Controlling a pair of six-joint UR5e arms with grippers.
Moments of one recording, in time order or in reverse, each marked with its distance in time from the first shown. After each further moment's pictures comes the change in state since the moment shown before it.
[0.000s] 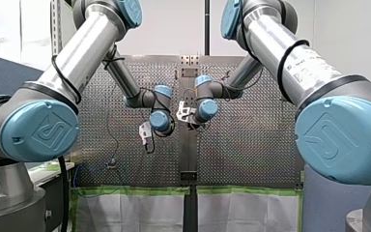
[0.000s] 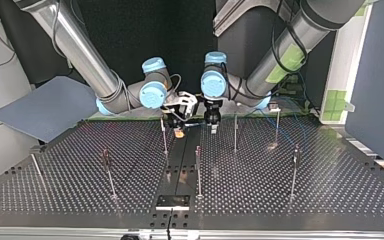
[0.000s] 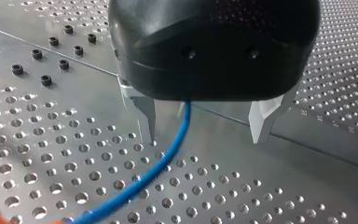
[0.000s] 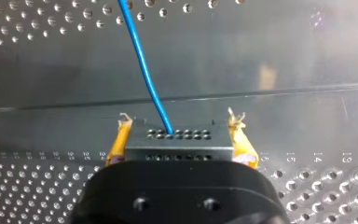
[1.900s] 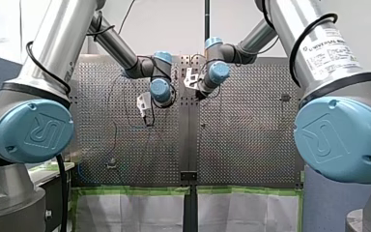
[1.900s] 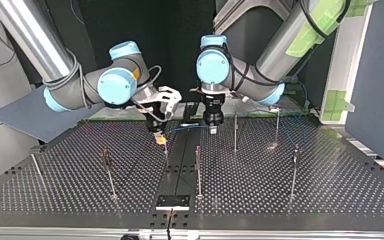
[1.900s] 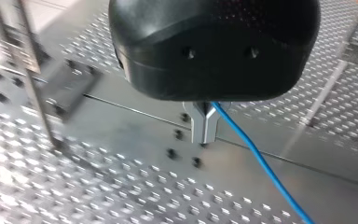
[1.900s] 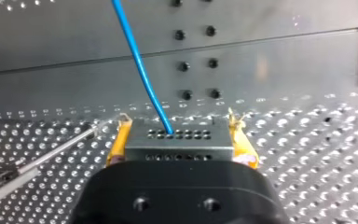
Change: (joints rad) left arm -0.061 0.279 -0.037 -0.150 -0.107 0.004; right arm -0.036 -0.297 0.095 0.159 -0.032 -0.024
